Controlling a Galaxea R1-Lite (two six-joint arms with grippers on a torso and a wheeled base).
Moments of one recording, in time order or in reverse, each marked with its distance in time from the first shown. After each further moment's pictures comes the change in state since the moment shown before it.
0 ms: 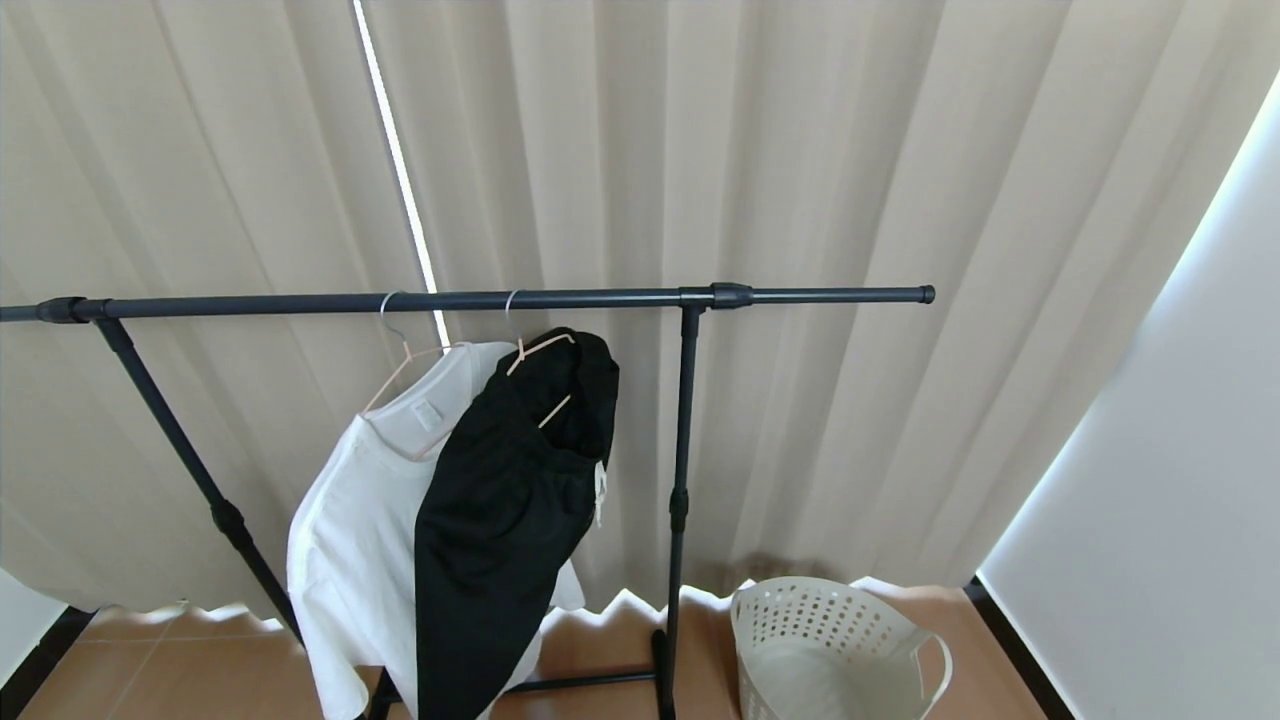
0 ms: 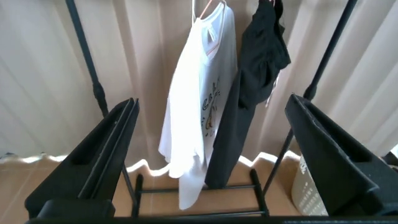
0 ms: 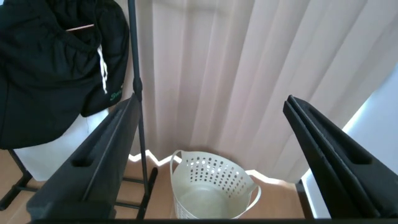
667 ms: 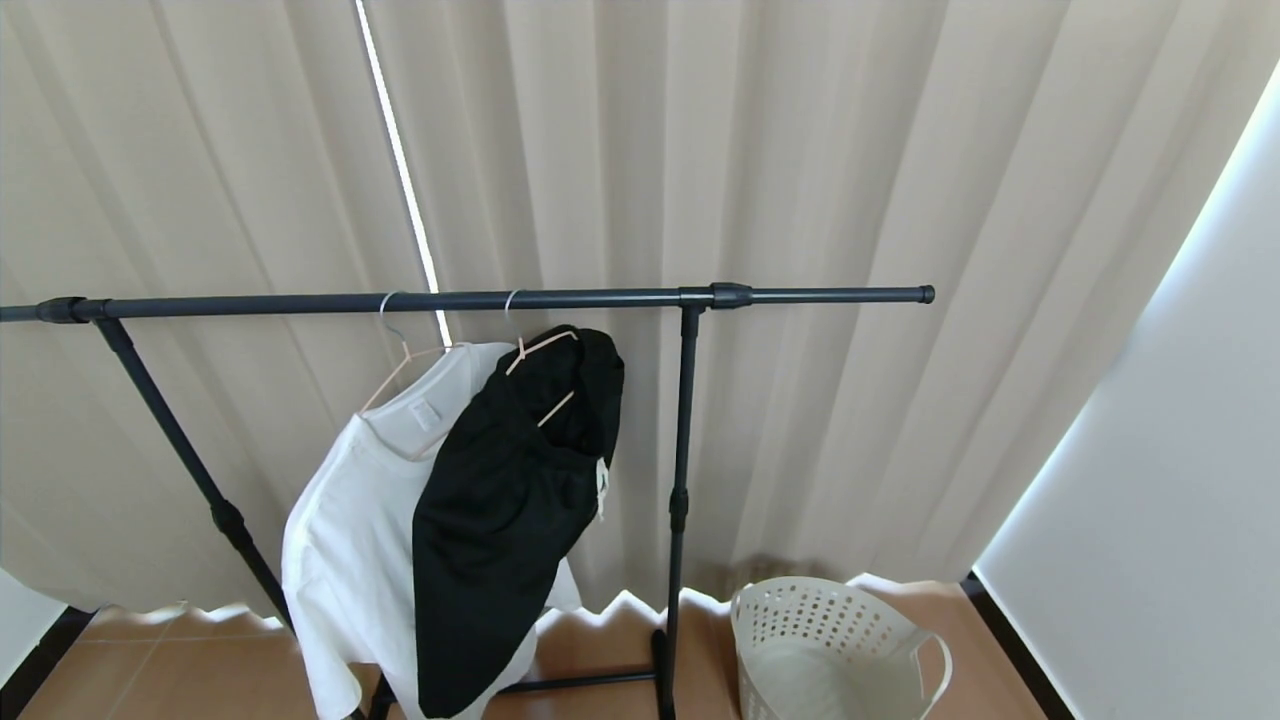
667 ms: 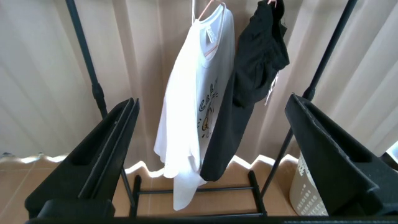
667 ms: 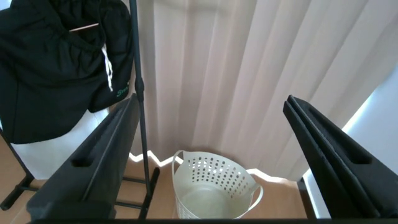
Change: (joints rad) left arm 0.001 -0.004 0.000 0.000 -0.001 -0.001; right arm 0.000 -0.002 0.000 0.000 0.000 0.003
